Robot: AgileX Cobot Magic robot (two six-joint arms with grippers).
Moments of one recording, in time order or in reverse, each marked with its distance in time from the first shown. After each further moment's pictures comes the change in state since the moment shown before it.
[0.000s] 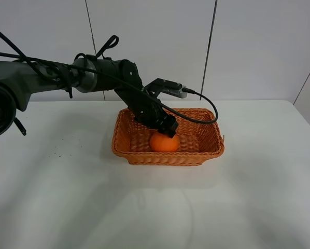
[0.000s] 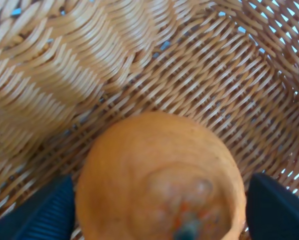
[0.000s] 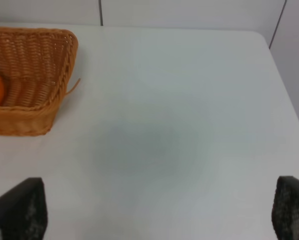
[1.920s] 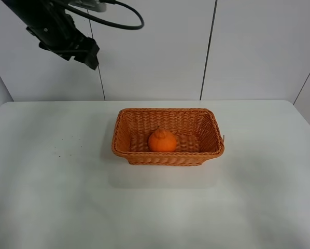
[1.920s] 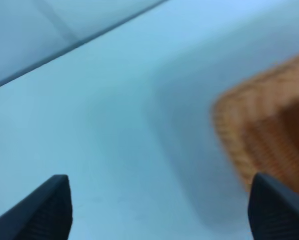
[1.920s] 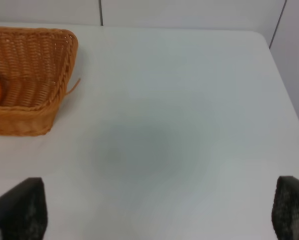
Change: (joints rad) left arm 0.254 -0.470 0.000 0.368 0.289 -0.196; right arm 0.000 0.000 0.000 0.000 0.000 0.000
